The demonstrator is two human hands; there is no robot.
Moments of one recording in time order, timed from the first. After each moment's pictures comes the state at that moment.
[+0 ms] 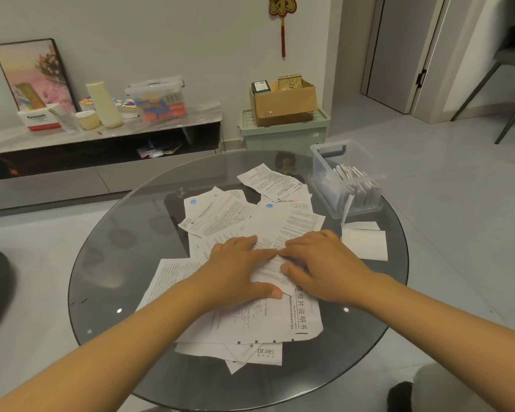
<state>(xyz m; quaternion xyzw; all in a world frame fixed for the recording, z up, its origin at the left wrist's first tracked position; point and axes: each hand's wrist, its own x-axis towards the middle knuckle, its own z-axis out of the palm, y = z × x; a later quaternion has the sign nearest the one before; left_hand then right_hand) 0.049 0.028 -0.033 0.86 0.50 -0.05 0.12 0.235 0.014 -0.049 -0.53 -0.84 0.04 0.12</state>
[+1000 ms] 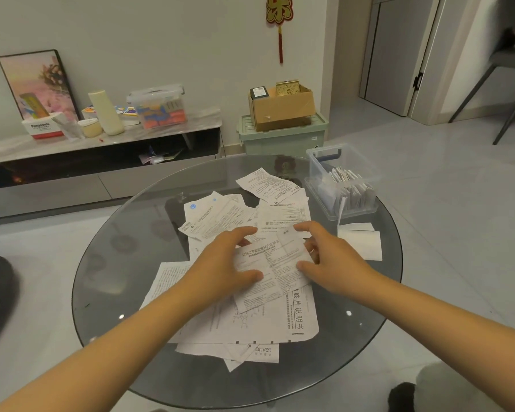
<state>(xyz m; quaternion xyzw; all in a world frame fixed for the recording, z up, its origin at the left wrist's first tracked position) 0.039 0.018 -0.024 0.77 0.56 0.18 0.26 0.243 0.002 -0.037 -0.60 -0.70 0.31 0.25</state>
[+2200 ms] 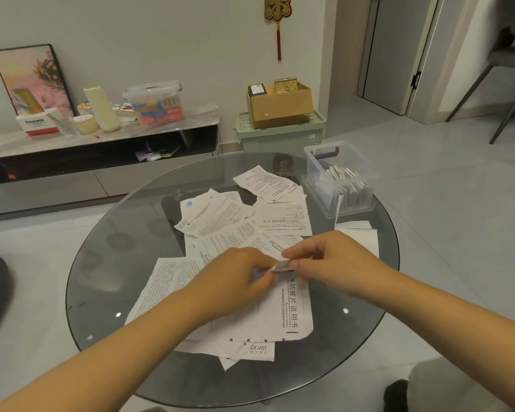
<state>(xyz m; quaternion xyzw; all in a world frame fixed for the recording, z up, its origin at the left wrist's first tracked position) 0.054 0.007 -0.024 0.86 0.45 0.12 0.21 0.241 -0.021 -0.007 -0.61 -0.65 0.38 0.26</state>
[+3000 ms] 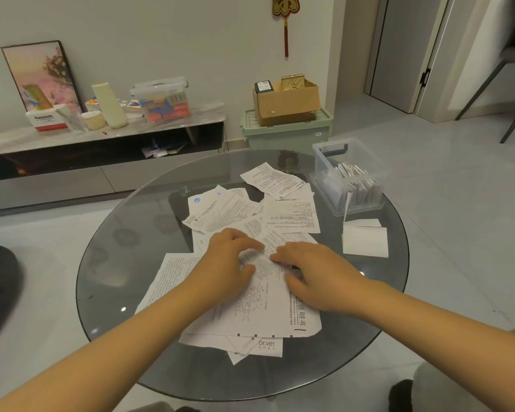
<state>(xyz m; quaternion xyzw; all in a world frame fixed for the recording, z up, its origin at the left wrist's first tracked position) 0.037 0.021 -0.038 0.80 0.55 0.15 0.19 0.223 -0.004 -0.047 -0.52 -0.83 0.14 0.13</state>
